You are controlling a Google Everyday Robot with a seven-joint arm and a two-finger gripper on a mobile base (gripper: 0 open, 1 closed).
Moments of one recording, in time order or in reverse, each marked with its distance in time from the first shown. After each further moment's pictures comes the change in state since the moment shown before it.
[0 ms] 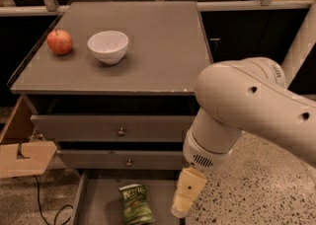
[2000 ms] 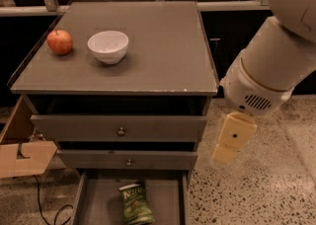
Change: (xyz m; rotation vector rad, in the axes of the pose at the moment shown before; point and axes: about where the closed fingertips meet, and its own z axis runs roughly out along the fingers) arm 0.007 -0.043 -0.148 0.187 -0.081 -0.123
